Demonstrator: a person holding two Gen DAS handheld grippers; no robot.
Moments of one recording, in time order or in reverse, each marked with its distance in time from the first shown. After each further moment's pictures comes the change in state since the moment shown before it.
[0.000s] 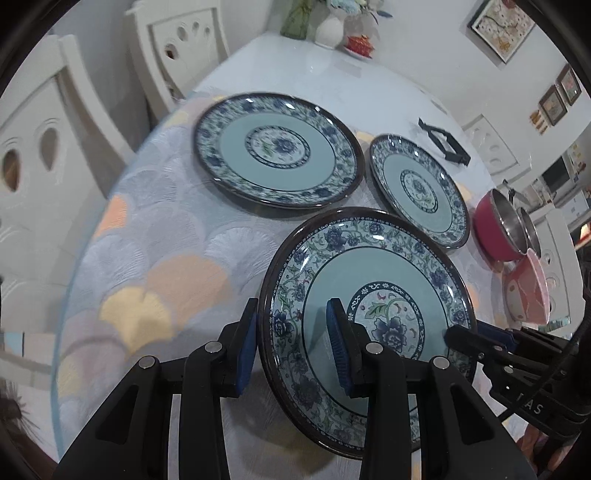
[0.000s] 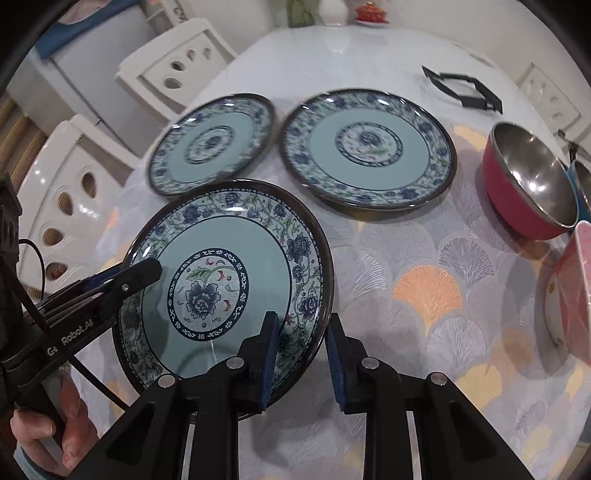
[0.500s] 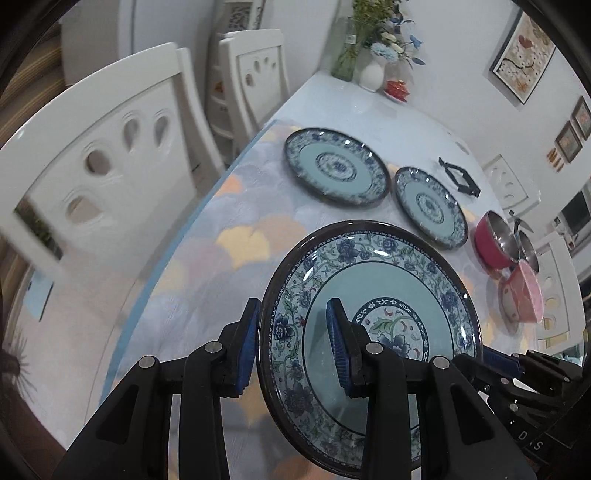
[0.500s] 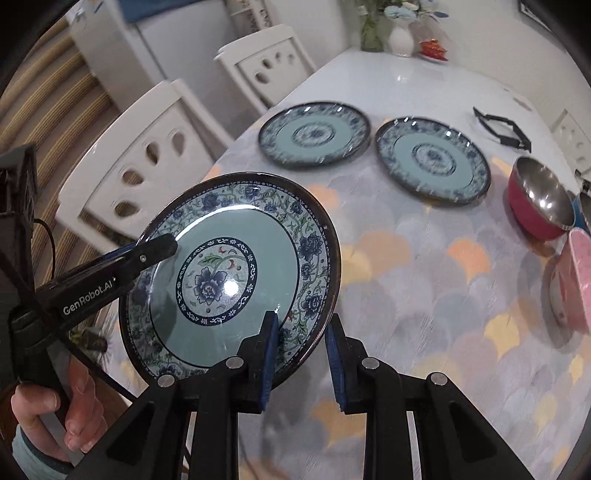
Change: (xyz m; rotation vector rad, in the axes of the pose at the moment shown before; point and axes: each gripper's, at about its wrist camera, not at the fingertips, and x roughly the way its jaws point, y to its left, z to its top) left arm -0.093 0.024 -0.070 -0.114 -0.120 0.119; right arm -0.059 0.063 -0.079 -0.176 -0.047 0.105
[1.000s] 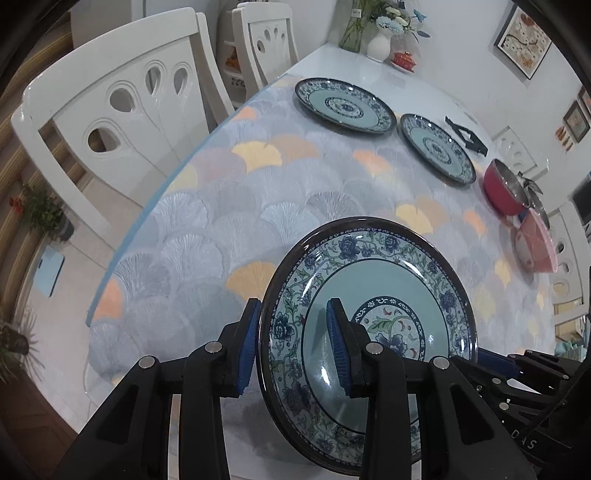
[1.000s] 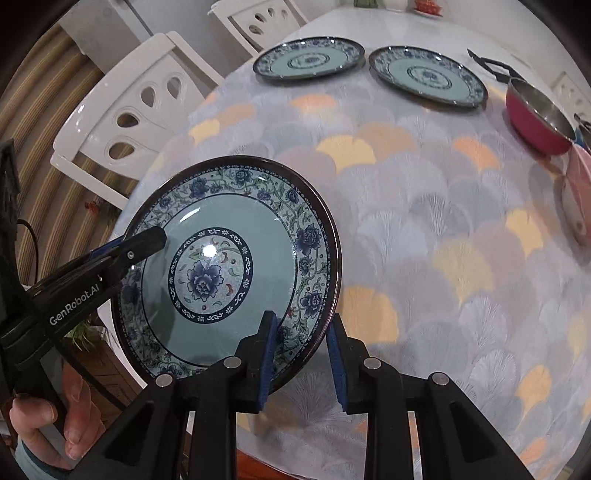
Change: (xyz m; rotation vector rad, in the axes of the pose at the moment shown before) left arm 0.003 -0.004 -0.074 0.006 0.072 0.052; right arm 0.024 -0.006 -0.073 0.038 0.134 0.000
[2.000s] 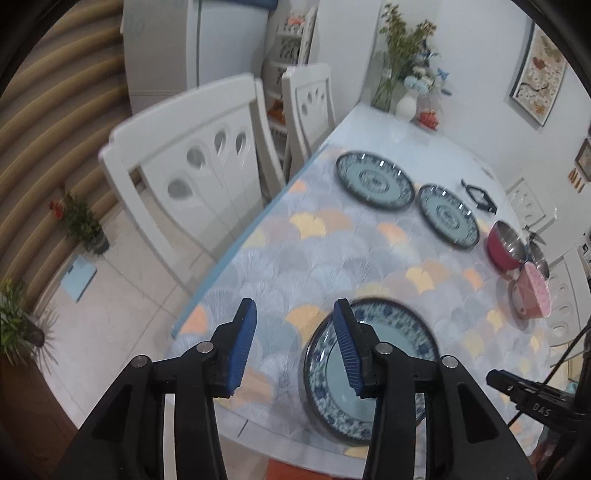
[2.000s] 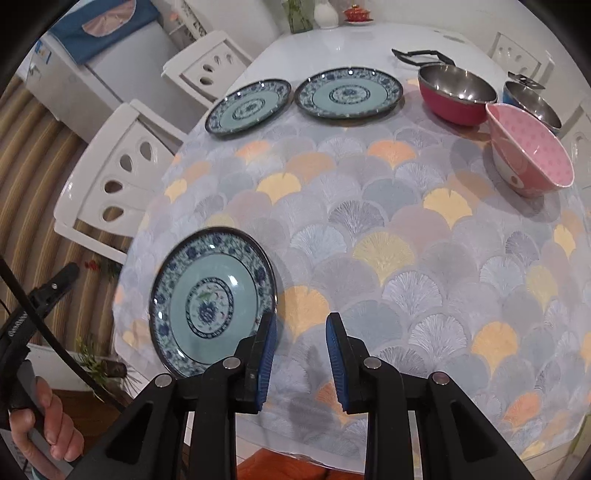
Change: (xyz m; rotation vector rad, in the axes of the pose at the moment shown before) left arm -0.099 0.021 0.012 -0.083 -0.207 0.098; right arm -0.069 -0.046 -0.018 0.201 -0.125 0.008
